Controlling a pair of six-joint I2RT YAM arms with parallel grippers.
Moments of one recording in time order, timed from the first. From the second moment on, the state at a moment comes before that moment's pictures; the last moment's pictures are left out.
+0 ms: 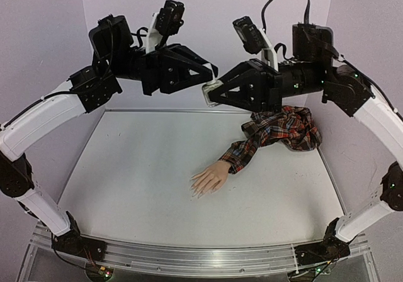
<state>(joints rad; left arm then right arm) -0.94 1.54 1.73 0.08 1.10 -0.31 0.96 1.42 1.79 -0.54 -0.76 -0.02</state>
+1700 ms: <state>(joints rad) -0.88 1.53 1.65 -0.14 0.43 -0.48 0.98 1.40 1.58 -0.43 0.00 -0.14</state>
